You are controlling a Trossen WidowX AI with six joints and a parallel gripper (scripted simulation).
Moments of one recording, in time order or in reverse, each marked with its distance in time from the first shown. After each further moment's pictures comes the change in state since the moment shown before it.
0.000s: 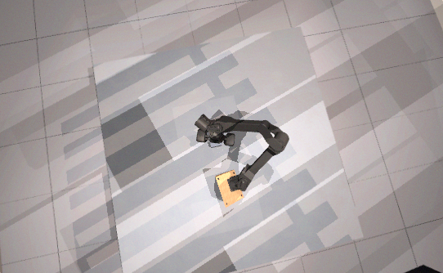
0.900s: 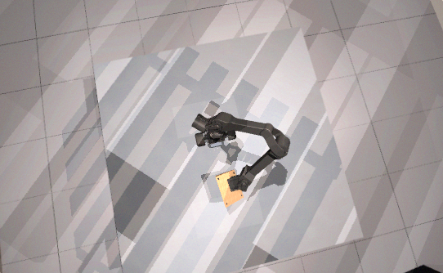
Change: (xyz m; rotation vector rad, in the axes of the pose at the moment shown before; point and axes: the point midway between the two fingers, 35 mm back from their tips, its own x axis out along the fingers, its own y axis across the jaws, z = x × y) arm -0.062 0.001 -0.003 -0.344 -0.010 0.007
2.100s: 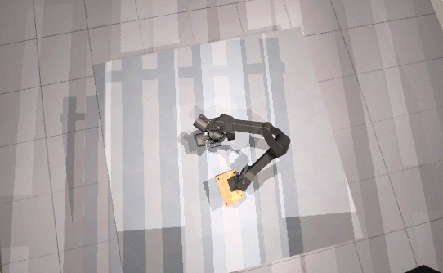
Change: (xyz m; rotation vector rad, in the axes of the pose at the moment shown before) arm 0.033 0.001 0.003 0.001 -0.011 0.008
